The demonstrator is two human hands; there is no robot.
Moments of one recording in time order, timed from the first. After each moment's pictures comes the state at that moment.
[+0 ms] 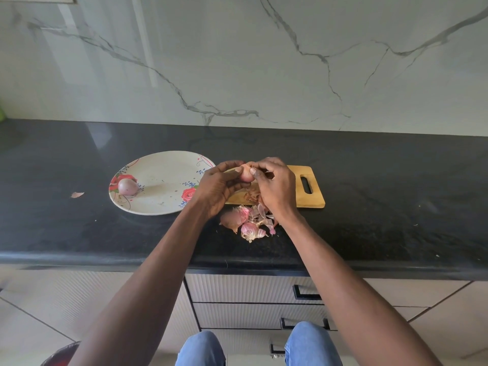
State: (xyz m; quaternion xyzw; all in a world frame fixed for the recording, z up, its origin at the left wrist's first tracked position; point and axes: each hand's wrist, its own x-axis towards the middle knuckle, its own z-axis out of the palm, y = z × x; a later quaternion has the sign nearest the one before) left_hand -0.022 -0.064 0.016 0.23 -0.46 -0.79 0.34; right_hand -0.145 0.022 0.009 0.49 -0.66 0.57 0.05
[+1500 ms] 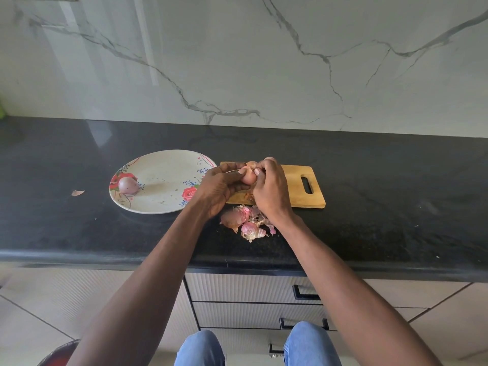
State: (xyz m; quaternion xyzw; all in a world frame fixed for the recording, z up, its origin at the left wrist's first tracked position) left_hand -0.022 -0.059 0.018 0.23 -0.48 -0.77 0.34; right_hand -0.140 0.014 -0.004 0.53 -0.68 0.50 0.12
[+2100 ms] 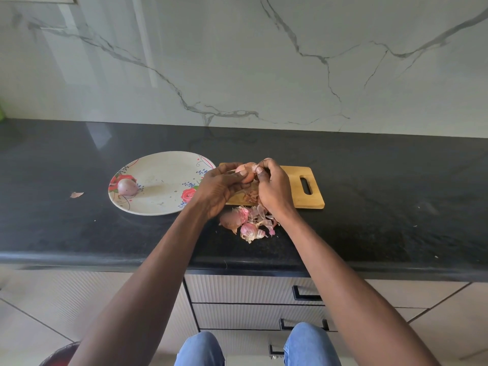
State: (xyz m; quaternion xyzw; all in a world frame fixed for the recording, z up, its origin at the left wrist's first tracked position) left_hand -0.020 -0.057 0.022 0.22 -0.45 -0.80 0.32; right_hand -0.144 0.018 0.010 0.45 -0.69 0.56 -0.08
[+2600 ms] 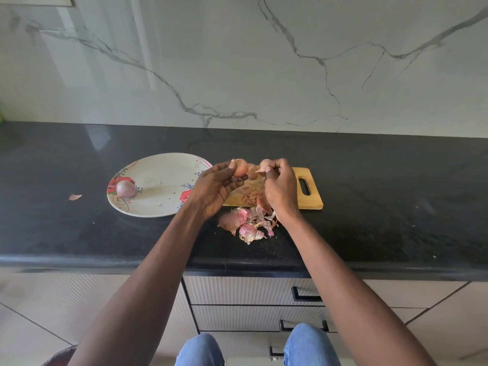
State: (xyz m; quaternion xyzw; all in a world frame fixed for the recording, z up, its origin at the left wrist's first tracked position) left_hand -0.018 -0.062 0.023 0.23 -0.41 -0.81 0.36; right_hand -0.151 0.022 0.012 0.36 -0.68 0.63 -0.09
